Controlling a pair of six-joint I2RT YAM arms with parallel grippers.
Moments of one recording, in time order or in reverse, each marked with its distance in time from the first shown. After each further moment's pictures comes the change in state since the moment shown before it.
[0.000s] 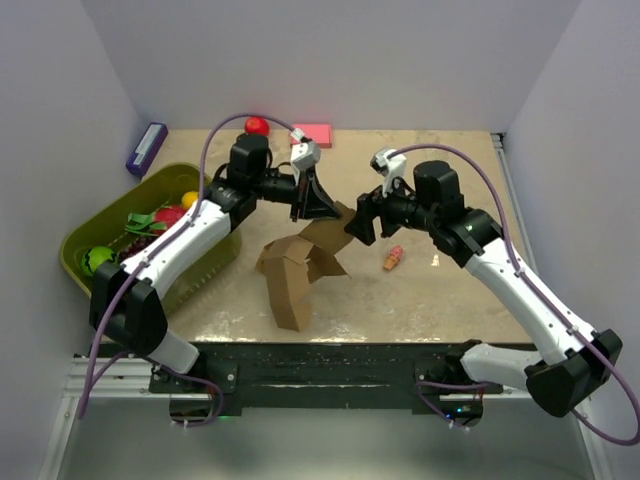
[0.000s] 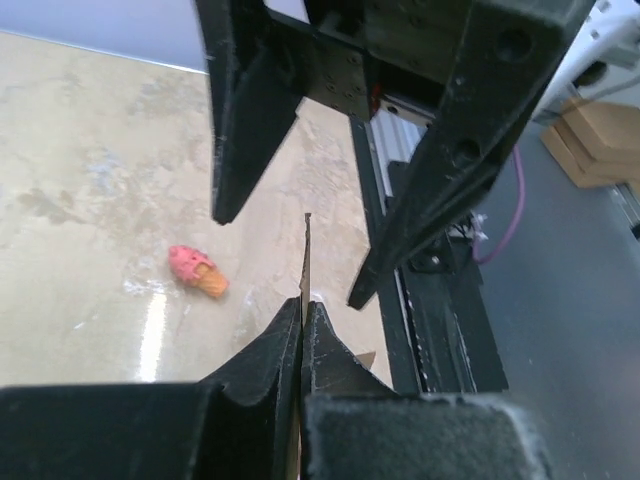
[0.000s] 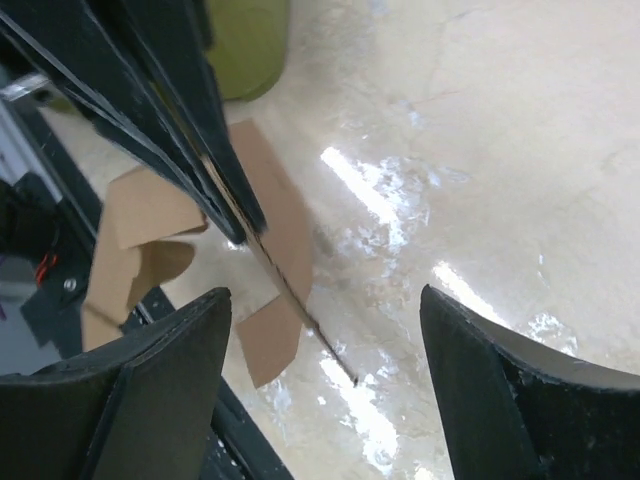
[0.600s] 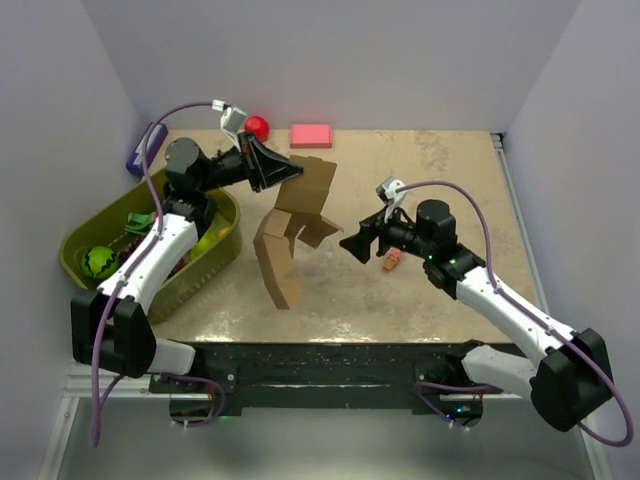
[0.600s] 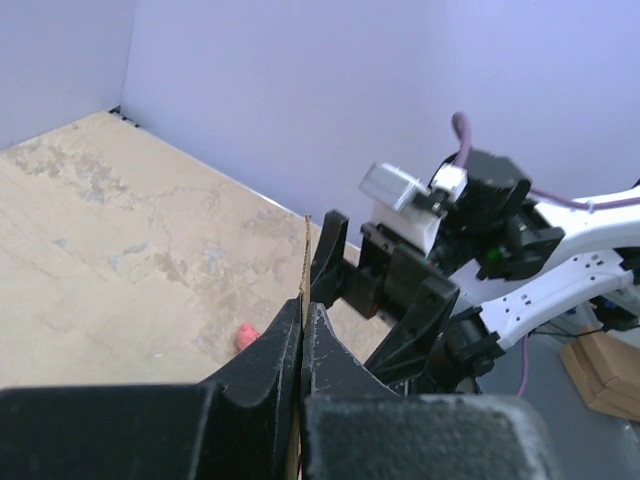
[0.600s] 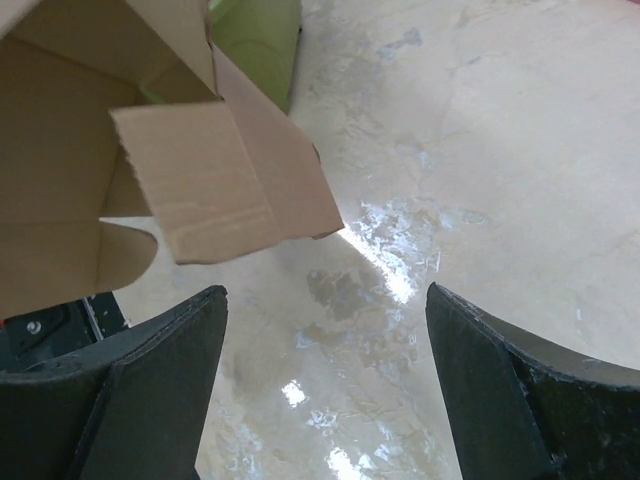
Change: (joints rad) left arm 0.248 -0.154 -0.190 0.620 -0.145 -0.679; right arm -0.039 -0.108 -0.494 0.626 -0.072 0.098
